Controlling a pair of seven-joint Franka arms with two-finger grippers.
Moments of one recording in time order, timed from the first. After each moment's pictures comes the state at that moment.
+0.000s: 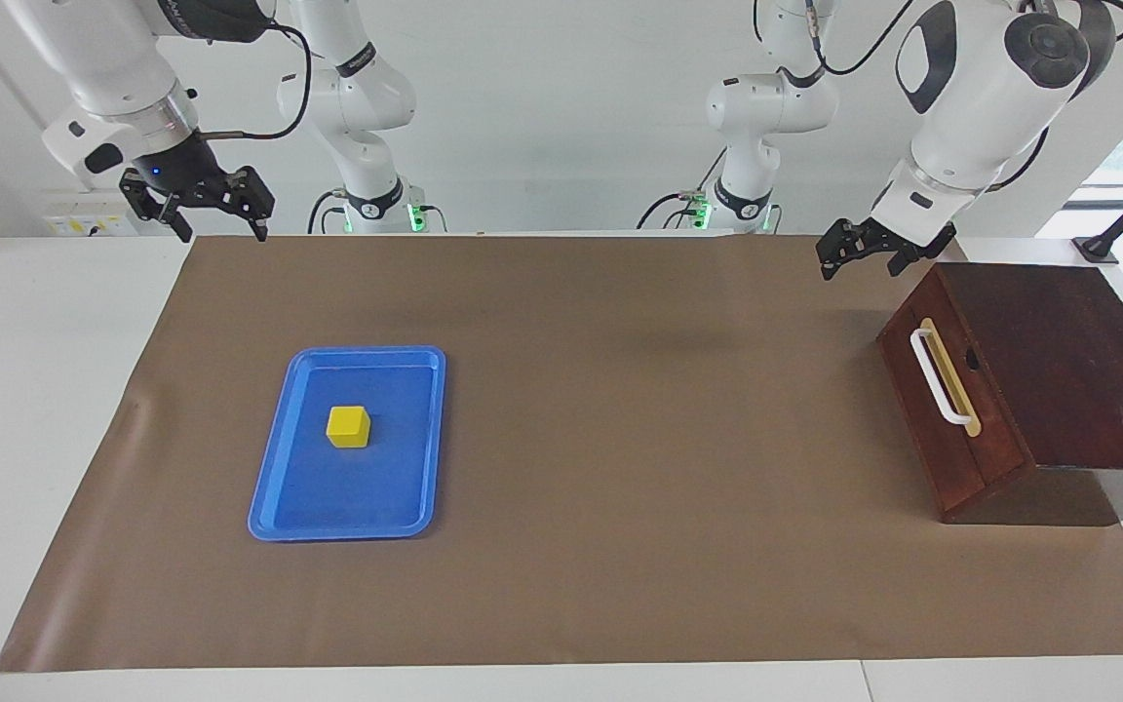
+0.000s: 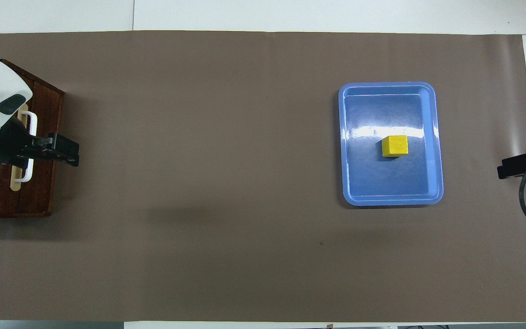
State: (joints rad) left arm -0.04 0.00 -0.10 -1.65 -0.01 1.51 -0.11; right arm 0.02 -0.13 -0.09 -1.72 -0.03 1.51 -0.07
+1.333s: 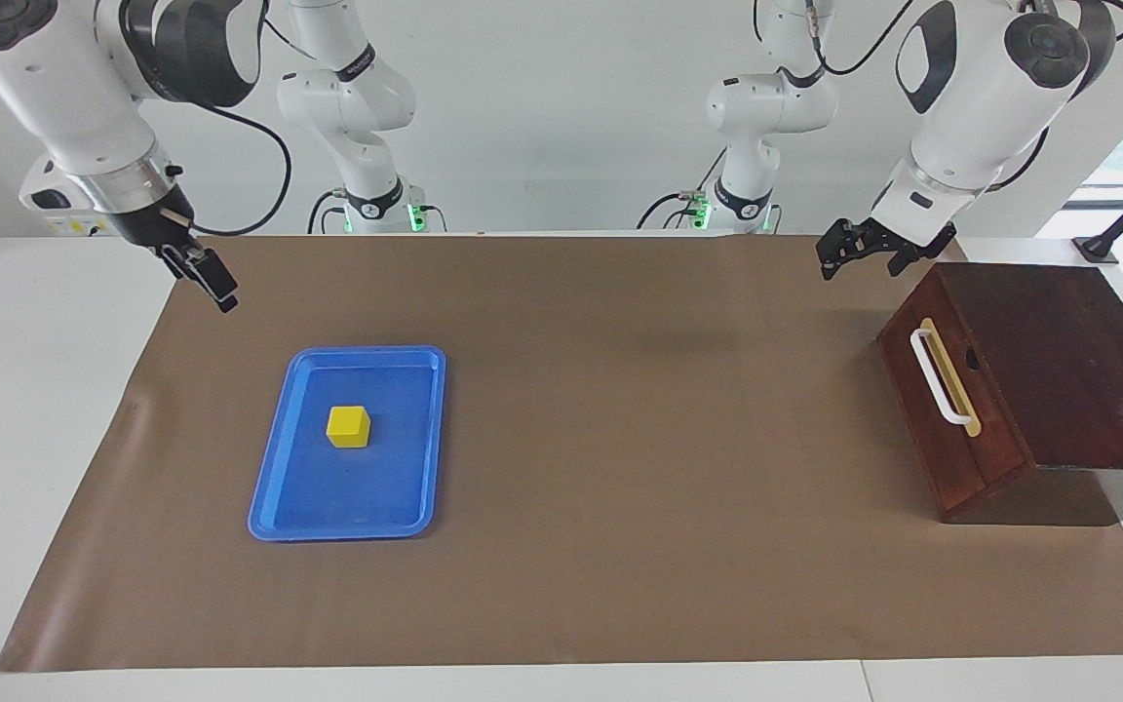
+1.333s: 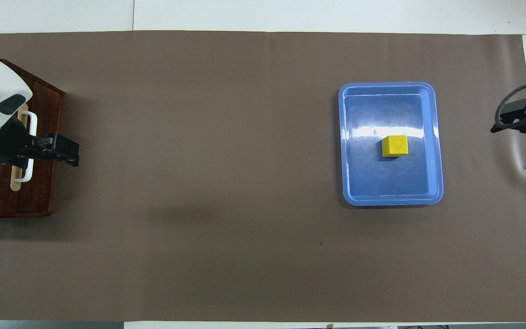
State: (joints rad) left arm -0.04 0.00 -0.10 -1.65 -0.01 1.51 -0.11; right arm -0.02 -0.01 -0.09 -1.72 0.03 1.69 0.64
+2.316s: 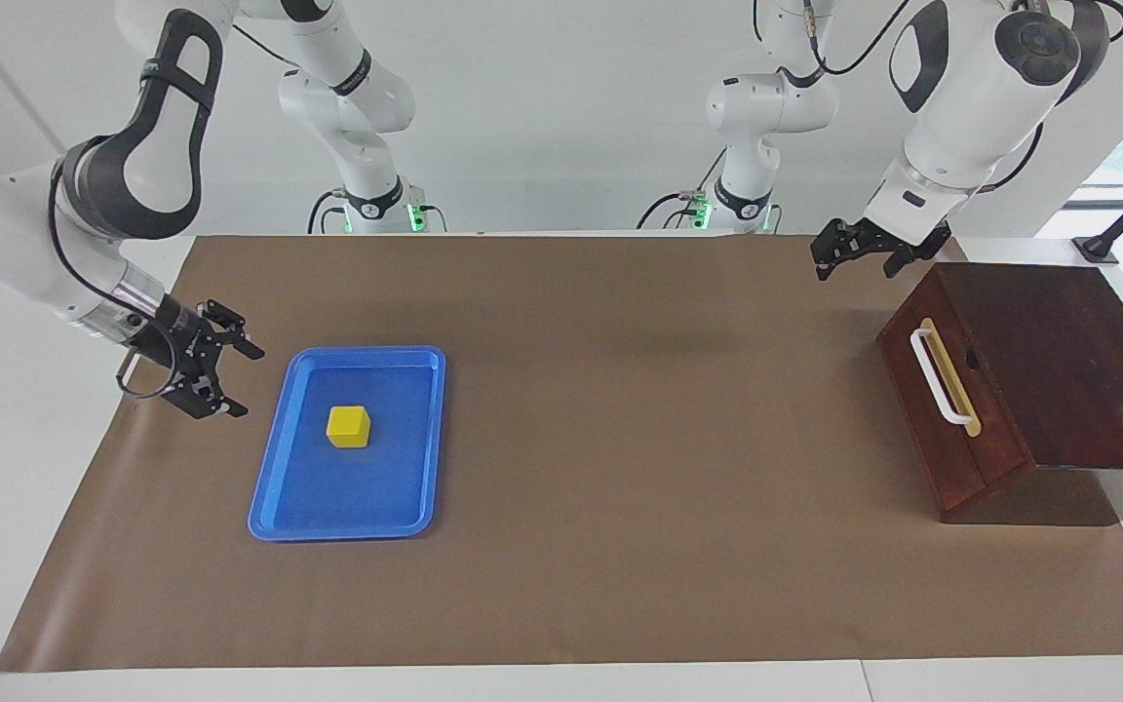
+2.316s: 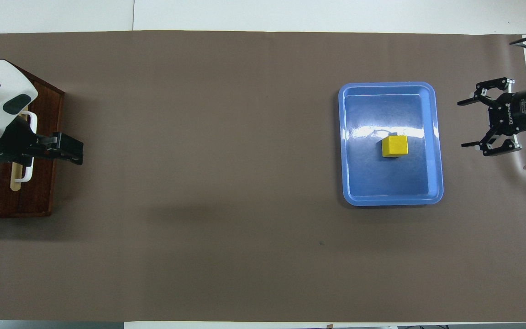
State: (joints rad) left arm -0.05 0.00 -0.11 -1.66 0.01 1.56 -0.11; right arm -0.14 0.22 -0.10 -1.76 0.49 1.84 1.16
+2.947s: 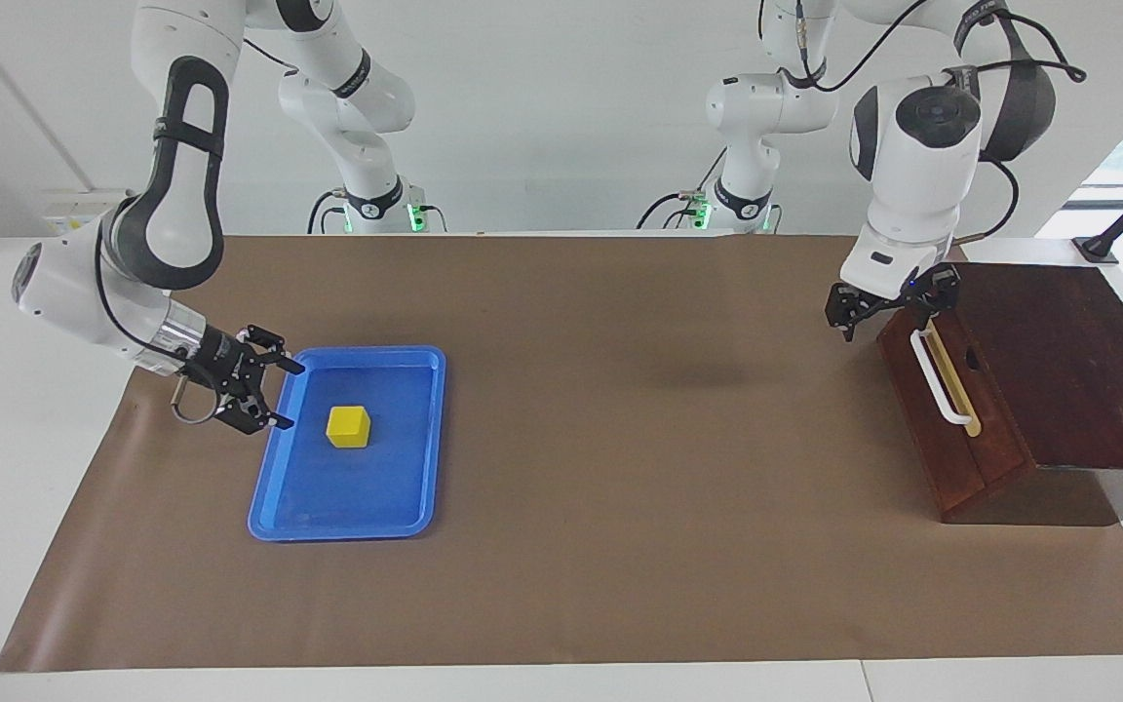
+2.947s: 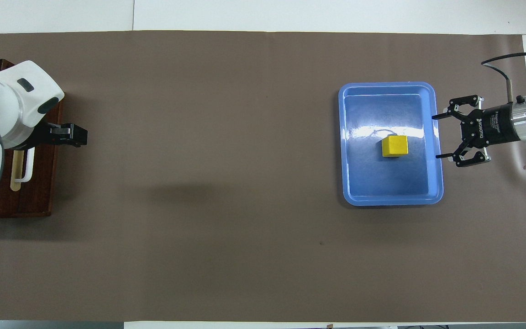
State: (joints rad) left arm -0.06 0.03 -0.11 -1.89 0.38 1.93 -0.16; right arm -0.15 0.31 -0.09 -1.87 0.65 1.91 0.97
